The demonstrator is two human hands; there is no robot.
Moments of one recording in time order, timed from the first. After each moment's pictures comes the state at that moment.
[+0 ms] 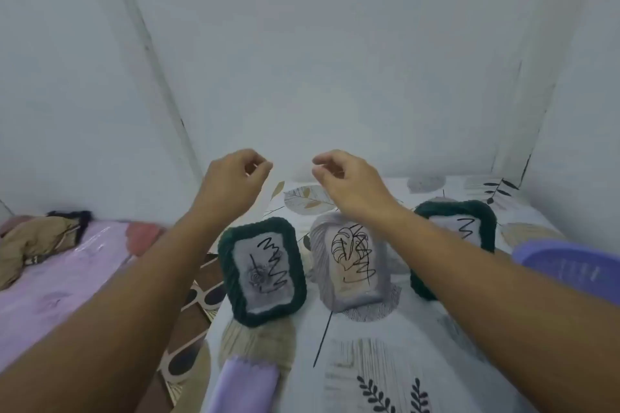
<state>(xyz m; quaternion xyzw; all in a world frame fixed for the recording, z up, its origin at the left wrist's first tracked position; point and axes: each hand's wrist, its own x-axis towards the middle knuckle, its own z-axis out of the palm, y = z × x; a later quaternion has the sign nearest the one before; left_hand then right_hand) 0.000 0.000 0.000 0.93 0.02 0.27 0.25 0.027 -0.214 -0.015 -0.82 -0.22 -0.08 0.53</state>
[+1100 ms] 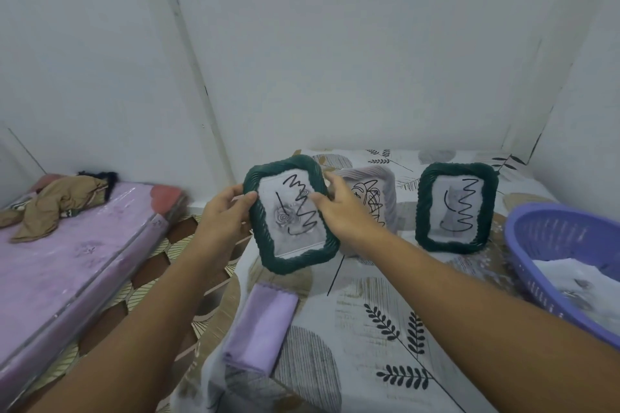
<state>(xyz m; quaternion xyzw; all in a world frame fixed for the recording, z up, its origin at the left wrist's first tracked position) -0.114 0.024 -0.090 0.70 0.13 0.15 0.69 -0.044 -0.176 -0.097 -0.77 -0.17 0.11 0.60</state>
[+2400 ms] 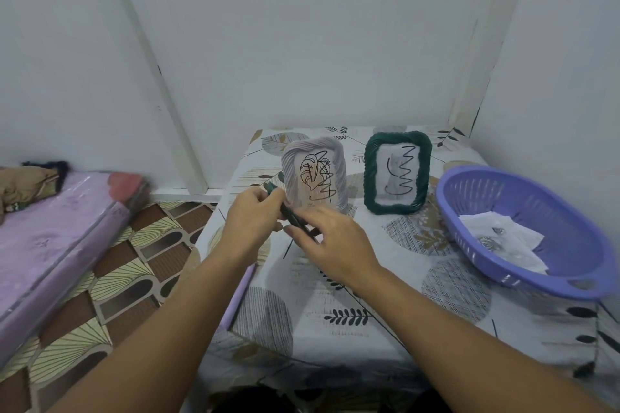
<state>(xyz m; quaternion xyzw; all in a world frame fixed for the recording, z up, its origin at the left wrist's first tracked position) -0.147 -0.110 -0.087 0.80 0.19 0.10 0.56 -0.126 -0.260 -0.155 -0.88 -0.27 -0.13 0.36</state>
